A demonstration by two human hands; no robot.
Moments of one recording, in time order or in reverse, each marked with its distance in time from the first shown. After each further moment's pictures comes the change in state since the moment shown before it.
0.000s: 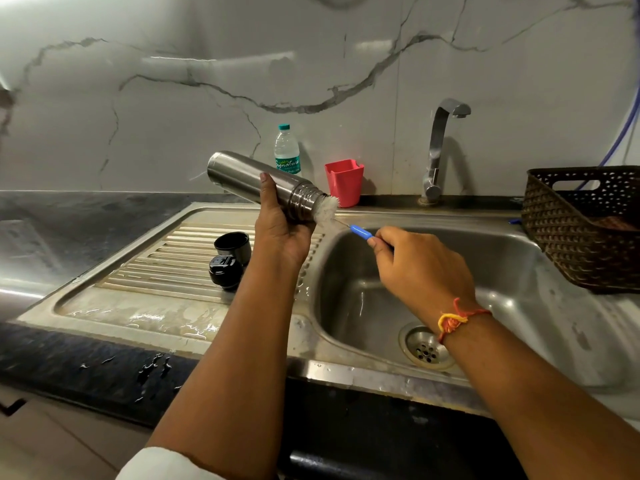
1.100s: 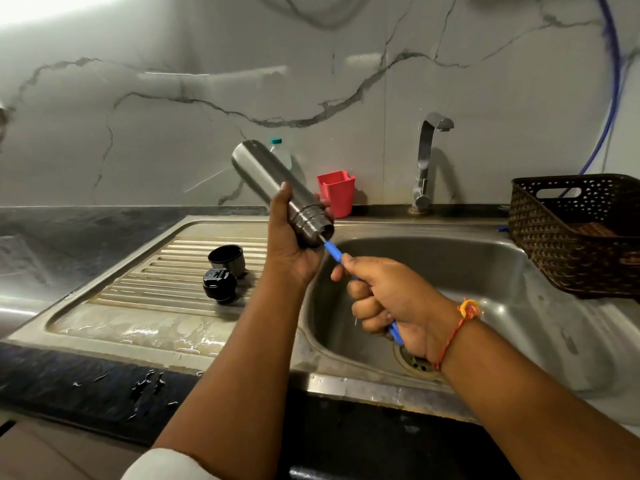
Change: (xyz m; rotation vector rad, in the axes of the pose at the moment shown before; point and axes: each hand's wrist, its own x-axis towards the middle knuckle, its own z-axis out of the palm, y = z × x) left_hand -0.021 -0.020 0.005 0.074 -0.252 -0.092; right_hand -0.014 -0.024 -0.011 1.397 -0.610 0.544
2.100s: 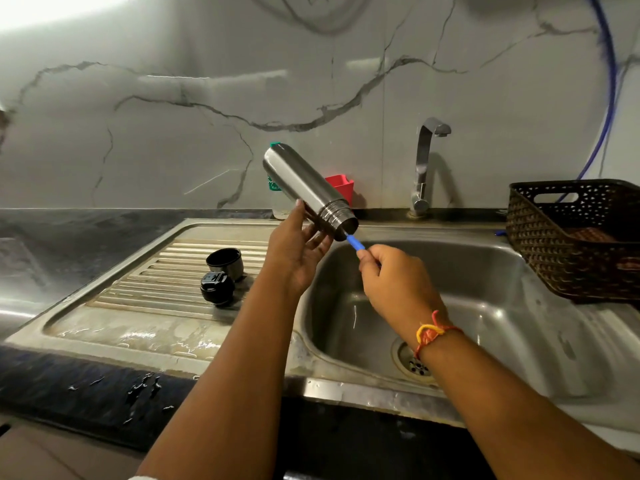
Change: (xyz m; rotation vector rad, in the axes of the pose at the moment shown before) left_hand 0.000 -0.002 0.001 0.380 0.264 -0.010; right_hand 0.024 0.006 -0.016 -1.018 0.583 -0.445
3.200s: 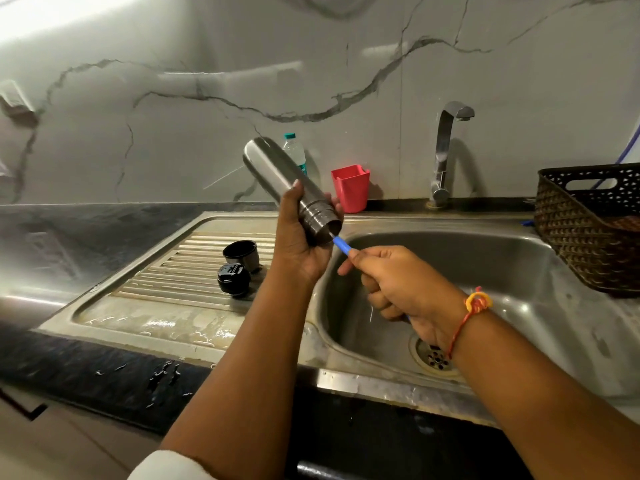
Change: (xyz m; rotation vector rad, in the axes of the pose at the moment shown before) left_hand -0.002 0.005 -0.007 -0.391 -0.197 0.052; right_hand -0.011 -0.019 -0.011 0.757 -0.530 0.286
